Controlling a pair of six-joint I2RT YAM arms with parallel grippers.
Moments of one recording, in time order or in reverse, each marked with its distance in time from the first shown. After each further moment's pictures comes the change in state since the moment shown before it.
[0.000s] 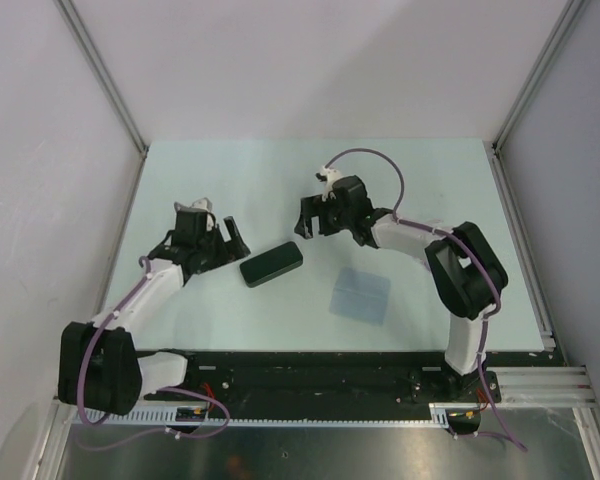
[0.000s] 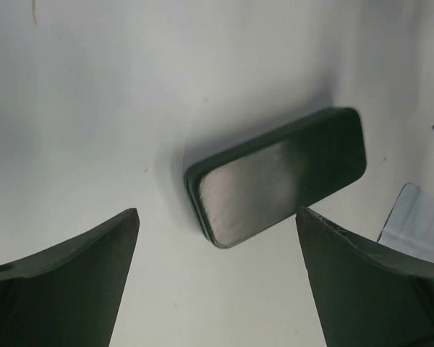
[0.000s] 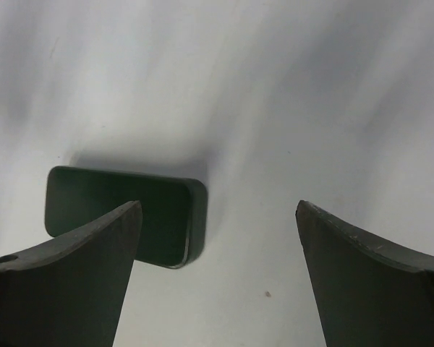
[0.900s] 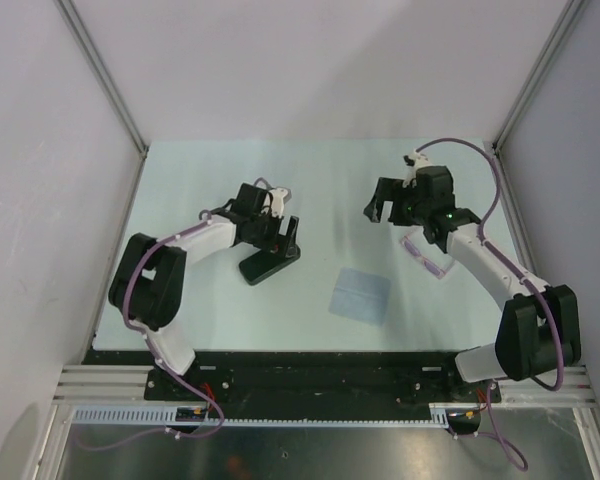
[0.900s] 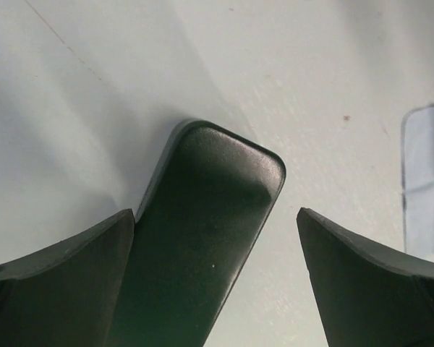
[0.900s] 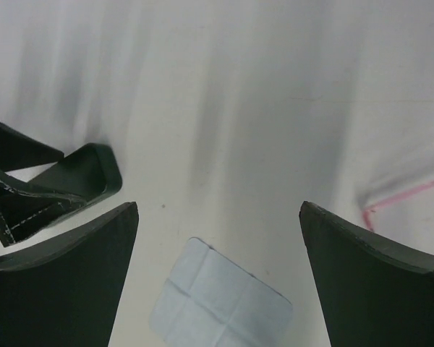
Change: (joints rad) left arm -0.235 0.558 0.347 0.063 0.173 0.414; right arm -0.334 -0.482 -0.169 -0.323 0.054 0.019
